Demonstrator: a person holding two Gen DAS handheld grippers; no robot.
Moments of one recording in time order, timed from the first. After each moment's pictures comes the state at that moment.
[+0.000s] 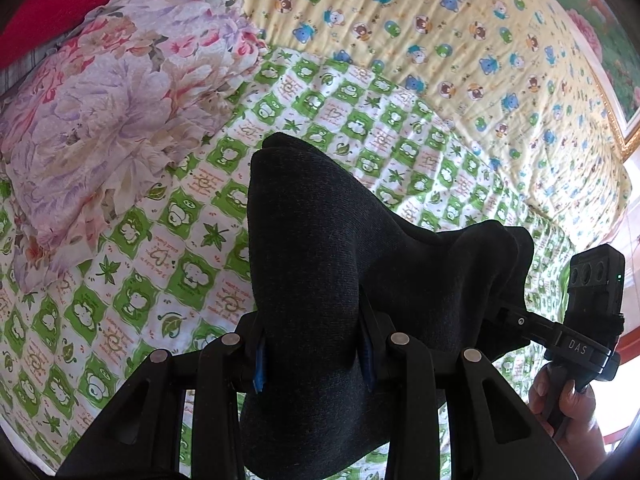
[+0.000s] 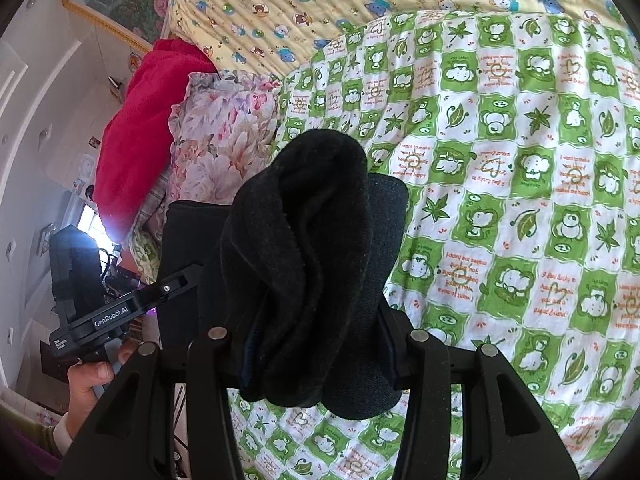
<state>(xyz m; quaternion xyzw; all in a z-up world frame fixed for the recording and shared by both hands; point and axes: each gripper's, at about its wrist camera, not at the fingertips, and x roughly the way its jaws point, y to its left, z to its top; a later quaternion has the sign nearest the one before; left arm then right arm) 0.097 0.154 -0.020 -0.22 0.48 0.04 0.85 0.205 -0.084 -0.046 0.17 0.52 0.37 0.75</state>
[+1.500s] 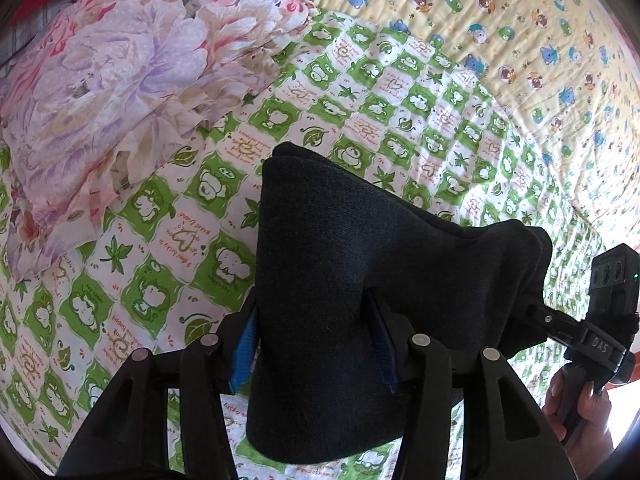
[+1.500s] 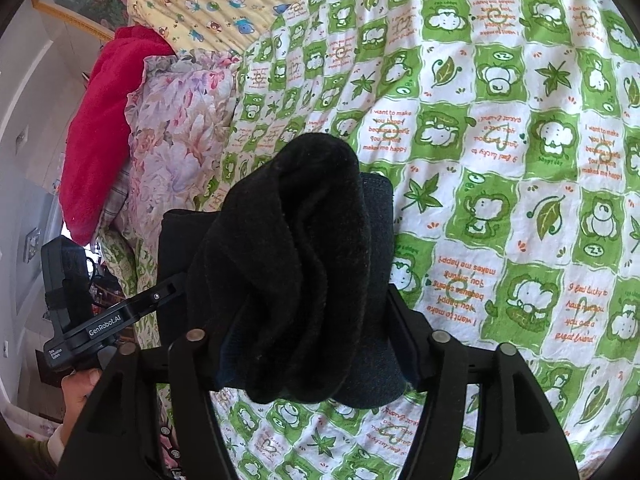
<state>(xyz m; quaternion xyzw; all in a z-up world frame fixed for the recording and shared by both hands) 0.112 0.179 -0.072 -0.22 0.51 0.09 0.83 0.233 -0.064 -0.093 0.16 0.56 0.34 0.74</state>
